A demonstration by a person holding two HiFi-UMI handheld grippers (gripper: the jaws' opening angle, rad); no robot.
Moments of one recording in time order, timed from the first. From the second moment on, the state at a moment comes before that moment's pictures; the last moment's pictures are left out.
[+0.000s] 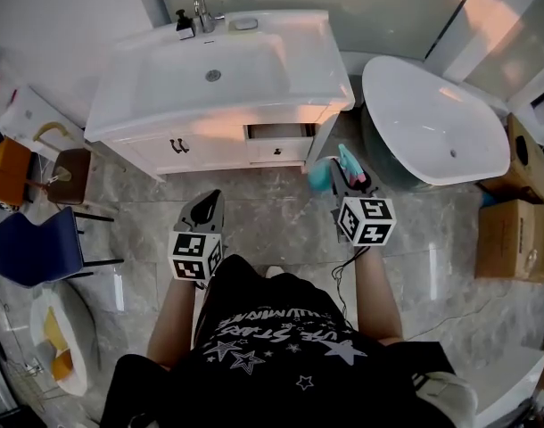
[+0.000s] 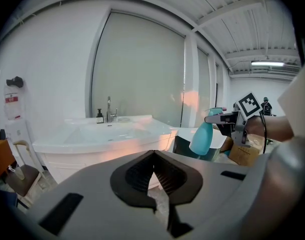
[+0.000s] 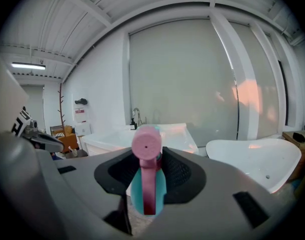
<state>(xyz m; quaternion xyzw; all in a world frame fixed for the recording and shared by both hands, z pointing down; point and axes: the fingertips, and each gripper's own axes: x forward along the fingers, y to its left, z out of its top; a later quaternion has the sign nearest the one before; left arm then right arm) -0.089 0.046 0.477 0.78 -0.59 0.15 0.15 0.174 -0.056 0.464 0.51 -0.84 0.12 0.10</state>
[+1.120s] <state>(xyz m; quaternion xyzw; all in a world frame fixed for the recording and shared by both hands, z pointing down) -0.079 -0.298 0.486 0.83 -0.52 0.14 0.16 0.163 -0.351 0.471 0.57 -0.80 0.13 0.11</state>
